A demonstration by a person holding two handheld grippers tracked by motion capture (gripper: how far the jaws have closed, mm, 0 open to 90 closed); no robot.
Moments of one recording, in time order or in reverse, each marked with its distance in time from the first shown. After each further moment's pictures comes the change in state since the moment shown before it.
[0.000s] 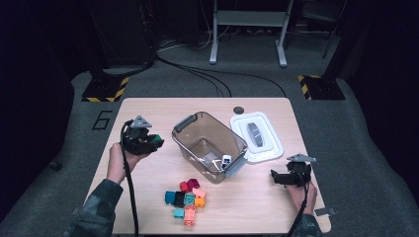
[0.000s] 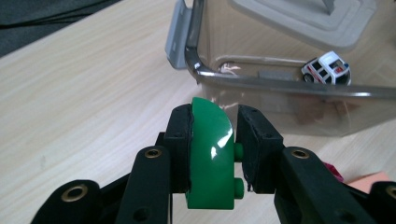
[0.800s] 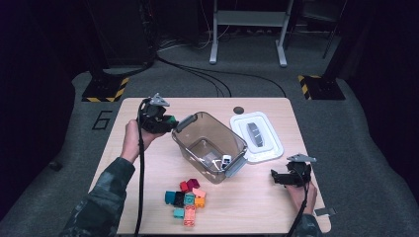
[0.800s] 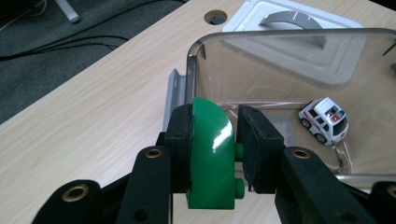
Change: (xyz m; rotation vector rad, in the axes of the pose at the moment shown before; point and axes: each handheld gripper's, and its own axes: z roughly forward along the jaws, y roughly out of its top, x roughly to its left) left arm -0.006 0.070 0.023 -0.016 -0.018 0.069; right arm 0.000 0.000 0.000 0.000 -0.003 0.006
